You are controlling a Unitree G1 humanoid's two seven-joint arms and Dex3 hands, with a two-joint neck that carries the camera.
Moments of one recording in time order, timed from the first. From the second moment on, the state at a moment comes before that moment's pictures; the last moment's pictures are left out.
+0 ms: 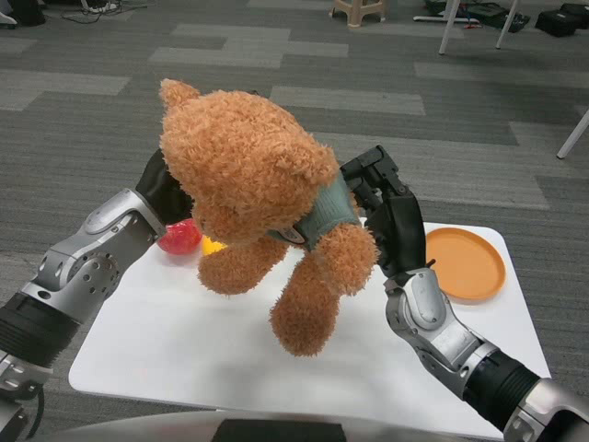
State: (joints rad) left arm -0.38 0.49 -0.26 0.01 -0.91 0.05 -0.30; right arm -0.32 -0.47 0.73 0.22 0.48 -0.74 -0.45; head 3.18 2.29
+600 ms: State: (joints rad) left arm -0.40 0.48 -0.25 0.00 -0.92 0.03 -0.30; right arm -0.37 -0.44 0.70 0.22 0.48 -0.74 -0.45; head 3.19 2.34
